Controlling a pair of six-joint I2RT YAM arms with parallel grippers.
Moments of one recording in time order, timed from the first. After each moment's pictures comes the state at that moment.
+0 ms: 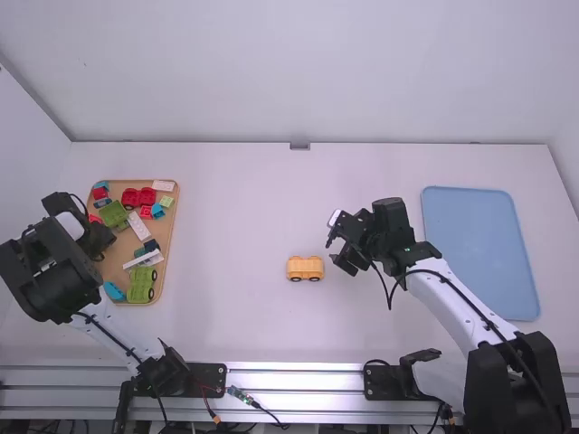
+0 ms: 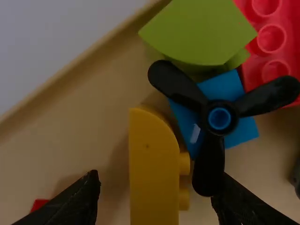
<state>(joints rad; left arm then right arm) 0.74 1.99 1.20 -0.40 -0.12 -0.25 0.30 1.30 0.70 -0.30 -0.35 -0.76</state>
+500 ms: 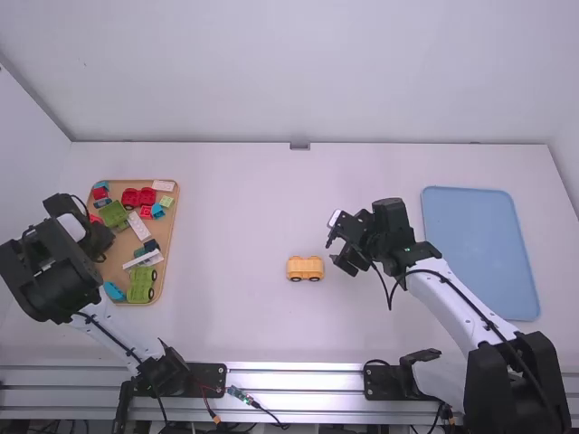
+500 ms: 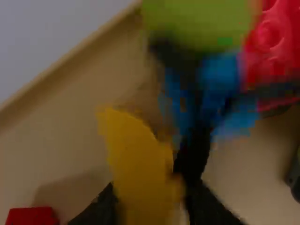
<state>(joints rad) 0.74 1.99 1.19 -0.38 -0.10 -0.25 0.30 1.30 0.70 -0.30 -0.35 -0.76</state>
